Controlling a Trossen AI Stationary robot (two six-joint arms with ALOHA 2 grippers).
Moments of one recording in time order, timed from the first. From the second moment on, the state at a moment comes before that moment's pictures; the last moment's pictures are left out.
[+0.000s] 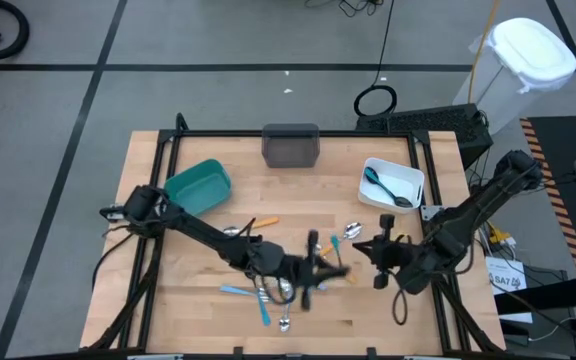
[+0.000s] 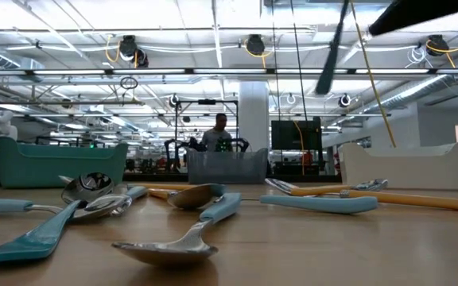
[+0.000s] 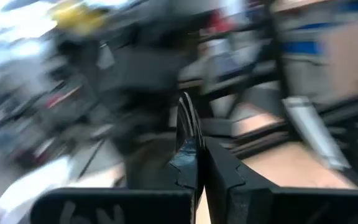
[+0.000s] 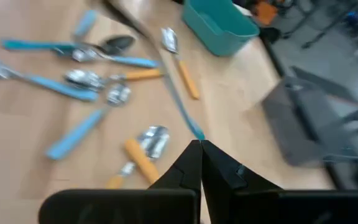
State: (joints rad) left arm -0.36 1.97 1.33 0.67 -0.21 0.41; right arm 0.73 1.14 0.80 -0.53 0.85 0.30
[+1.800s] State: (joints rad) left arm -0.31 1.95 1.33 0.39 0.79 0.69; right arm 0.52 1.47 0.80 0.02 -0.06 0.15
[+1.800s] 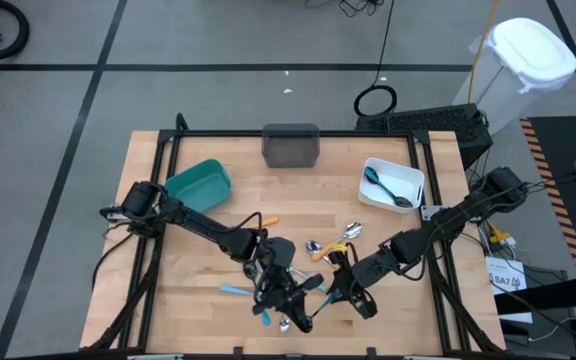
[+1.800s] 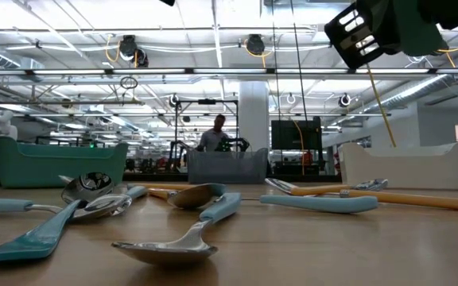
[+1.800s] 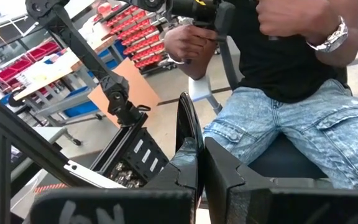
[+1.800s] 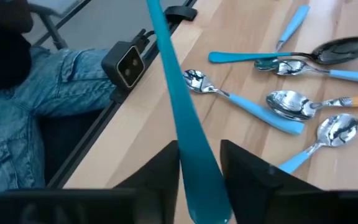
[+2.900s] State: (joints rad) left arm -0.36 1.86 1.33 0.42 0.06 0.42; right arm 0.64 1.25 0.80 -0.23 0.19 0.24
